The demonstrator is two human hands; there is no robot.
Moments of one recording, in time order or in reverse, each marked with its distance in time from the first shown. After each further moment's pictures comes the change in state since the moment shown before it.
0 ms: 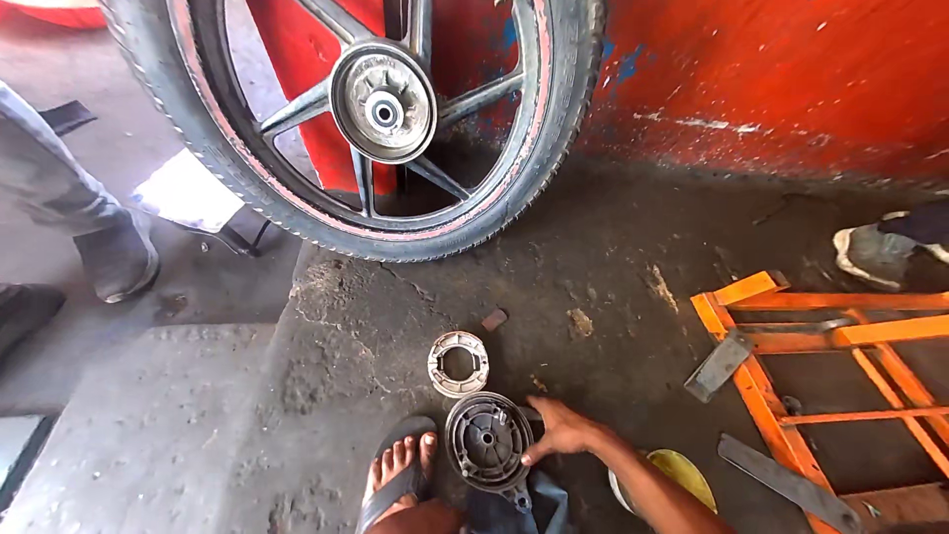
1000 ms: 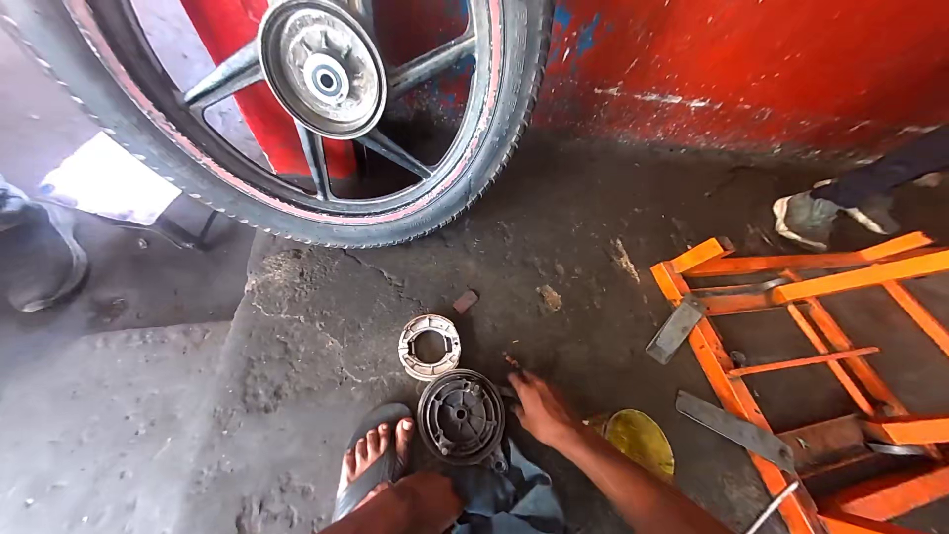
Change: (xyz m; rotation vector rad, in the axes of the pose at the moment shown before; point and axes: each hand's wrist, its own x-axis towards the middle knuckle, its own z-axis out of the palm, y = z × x) left_hand 0.025 0.040 -0.004 0.575 -0.155 -0.008; right_hand -0.022 -0.008 0.028 -0.191 0.317 0.190
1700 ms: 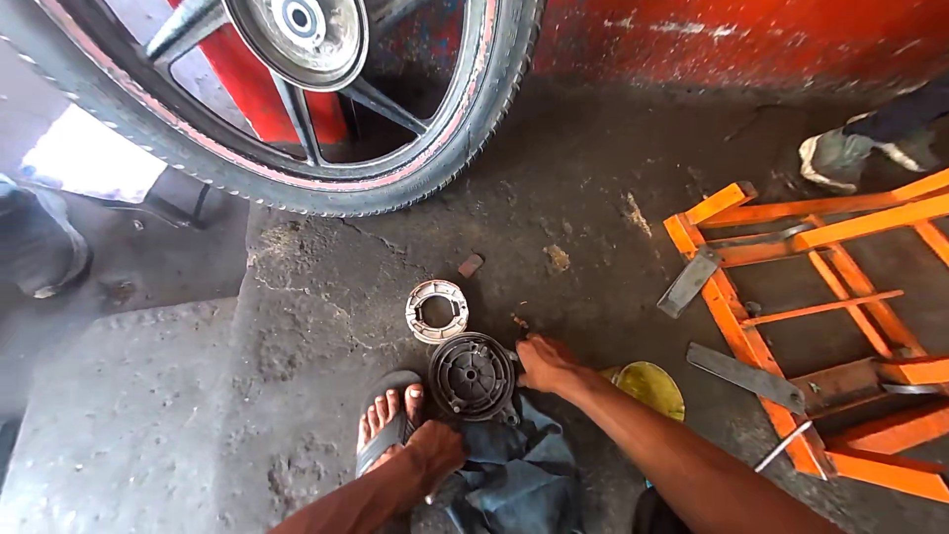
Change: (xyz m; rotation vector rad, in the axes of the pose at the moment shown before) left_hand 0.002 0.010 0.002 0.244 -0.096 -0.154; right_hand 0.004 -0.019 -0.009 -0.162 -0.199 0.046
